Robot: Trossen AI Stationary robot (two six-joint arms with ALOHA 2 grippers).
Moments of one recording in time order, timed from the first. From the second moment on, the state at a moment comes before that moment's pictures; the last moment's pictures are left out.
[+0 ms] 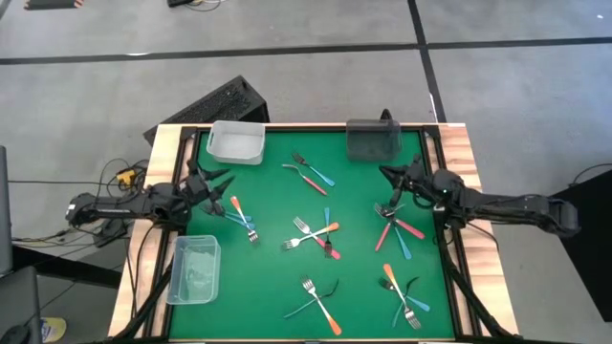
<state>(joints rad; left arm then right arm) 0.03 0.06 0.01 0.13 -0.55 0.24 -0.31 0.46 0.01 0.44 0.23 -0.03</state>
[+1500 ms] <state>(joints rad) 0.27 0.58 0.02 0.64 -0.61 0.17 -0.57 0.83 0.19 0.48 0.32 0.13</state>
